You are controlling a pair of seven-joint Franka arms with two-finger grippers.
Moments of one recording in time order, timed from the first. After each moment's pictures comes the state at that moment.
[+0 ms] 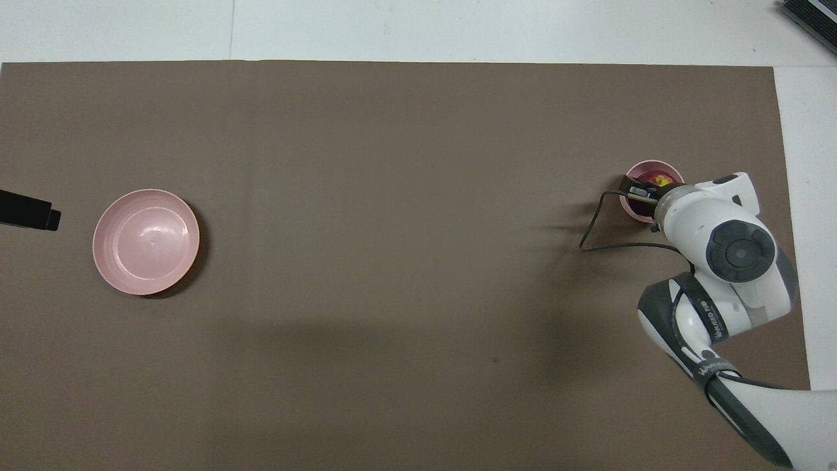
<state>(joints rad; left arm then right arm) -0.08 -0.01 0.03 -1.45 0.02 1.46 0.15 -0.06 0.22 0.01 -2.17 -0.64 2.81 0.88</state>
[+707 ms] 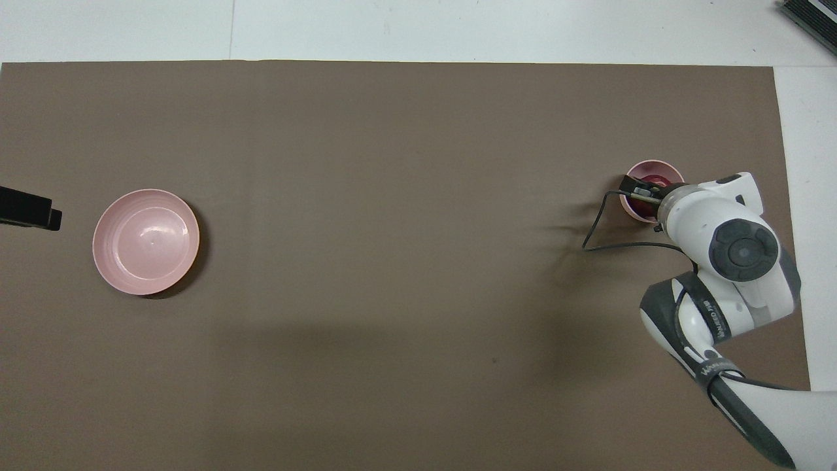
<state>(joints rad) -0.07 -0.02 0.03 -1.46 -0.01 1.44 0.07 -0.07 0.21 0.01 -2.16 -0.64 2.76 0.87</state>
